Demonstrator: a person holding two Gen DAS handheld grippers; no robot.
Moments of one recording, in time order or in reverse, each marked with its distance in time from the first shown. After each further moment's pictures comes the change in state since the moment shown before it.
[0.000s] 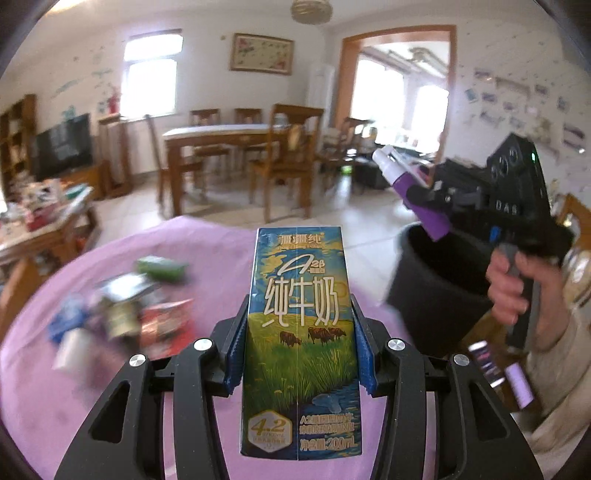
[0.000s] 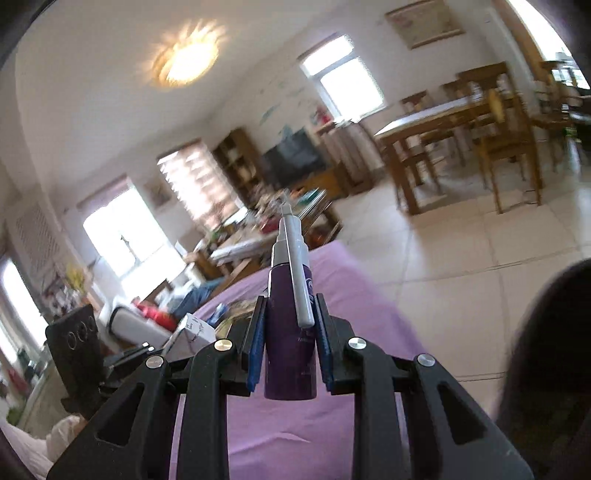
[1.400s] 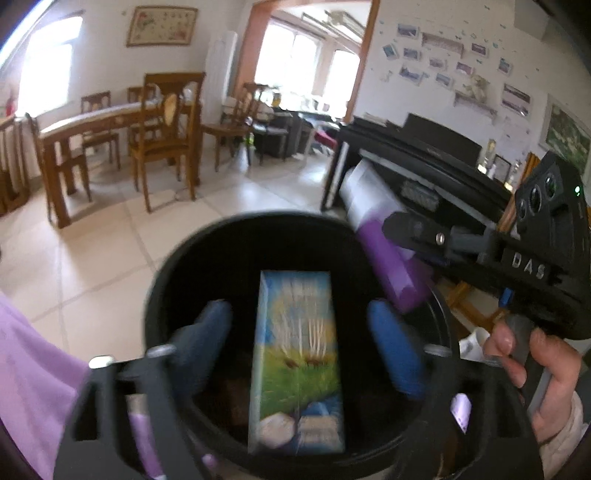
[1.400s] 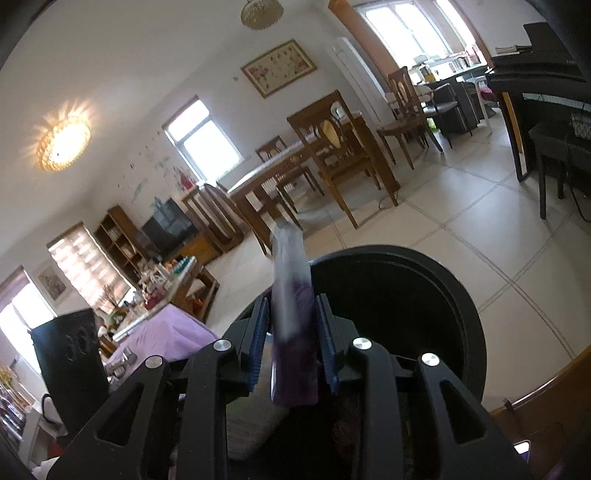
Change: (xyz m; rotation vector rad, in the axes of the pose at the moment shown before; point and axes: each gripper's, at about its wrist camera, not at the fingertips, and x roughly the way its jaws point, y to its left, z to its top) left arm 0.253 -0.254 0.032 0.115 0.103 -0.295; right arm -0.148 -0.152 -0.047 0.249 -0.220 -0.438
